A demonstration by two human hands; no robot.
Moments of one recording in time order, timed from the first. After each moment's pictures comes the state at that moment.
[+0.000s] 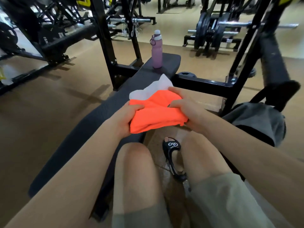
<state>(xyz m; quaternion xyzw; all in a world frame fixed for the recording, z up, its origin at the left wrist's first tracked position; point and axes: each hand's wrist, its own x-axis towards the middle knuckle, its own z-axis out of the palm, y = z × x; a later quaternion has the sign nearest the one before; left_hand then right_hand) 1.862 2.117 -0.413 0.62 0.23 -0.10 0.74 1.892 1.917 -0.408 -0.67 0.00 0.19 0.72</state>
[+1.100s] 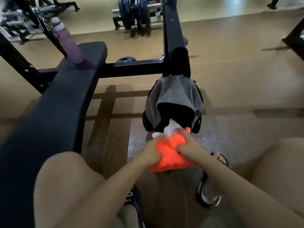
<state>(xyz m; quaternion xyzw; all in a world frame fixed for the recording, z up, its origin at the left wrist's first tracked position) 1.814 1.859 -0.562 0.87 -0.11 -0.33 0.34 1.768 1.688 -0.569 -0.83 0.22 0.16 0.48</state>
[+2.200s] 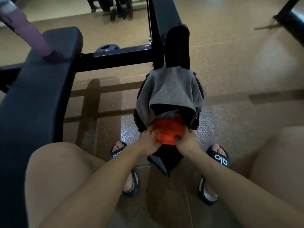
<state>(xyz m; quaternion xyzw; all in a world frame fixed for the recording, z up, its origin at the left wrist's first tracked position) 1.917 1.843 -0.665 0.89 -0.29 -0.32 0.14 1.827 1.678 -0.660 -0.86 0.32 0.11 0.38</state>
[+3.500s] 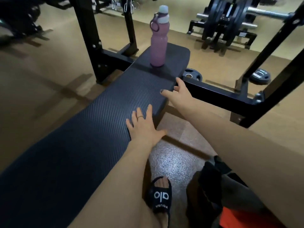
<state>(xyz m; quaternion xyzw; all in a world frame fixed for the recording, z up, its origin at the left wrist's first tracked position) 2.108 2.085 -0.562 0.97 0.13 -0.11 0.19 2.205 1.967 -0.519 -0.82 0.01 0.08 0.57</state>
